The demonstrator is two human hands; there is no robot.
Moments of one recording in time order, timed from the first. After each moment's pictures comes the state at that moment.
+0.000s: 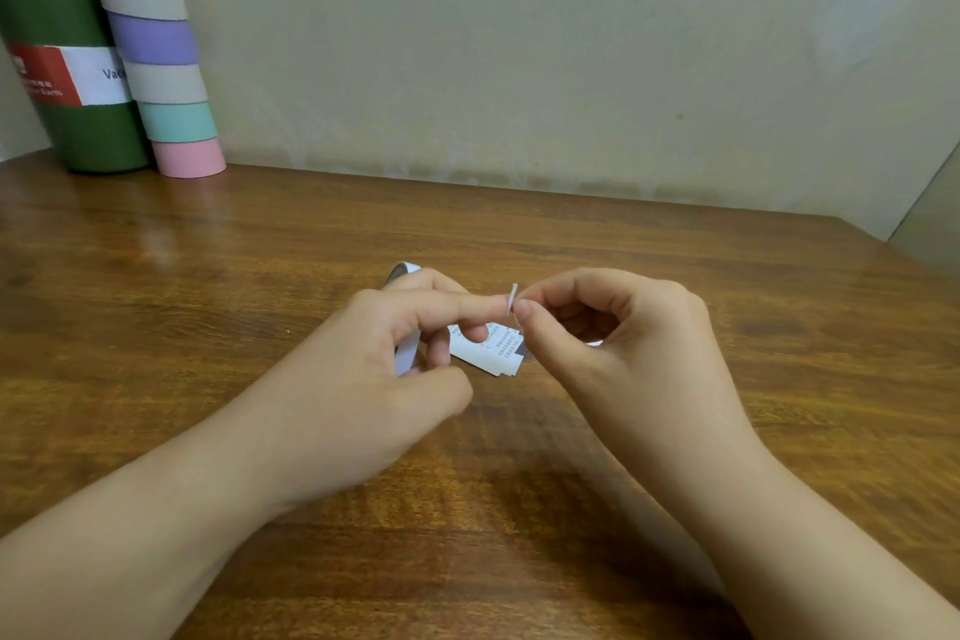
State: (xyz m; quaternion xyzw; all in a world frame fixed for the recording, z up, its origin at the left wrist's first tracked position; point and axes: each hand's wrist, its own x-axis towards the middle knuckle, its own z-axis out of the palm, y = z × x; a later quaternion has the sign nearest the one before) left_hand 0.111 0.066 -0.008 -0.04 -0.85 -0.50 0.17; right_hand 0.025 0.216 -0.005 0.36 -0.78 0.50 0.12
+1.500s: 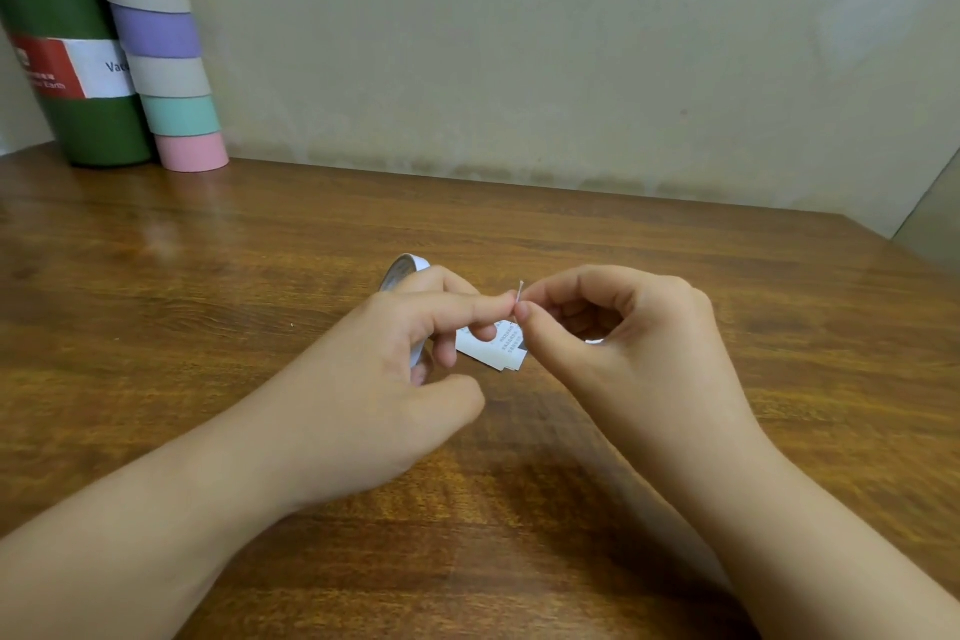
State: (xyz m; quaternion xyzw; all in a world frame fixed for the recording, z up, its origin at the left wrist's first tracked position) left_hand 0.111 0.068 -0.010 -0.05 -0.87 -0.46 0.16; right_hand 0.027 0.216 -0.004 0.37 -0.78 0.49 0.13
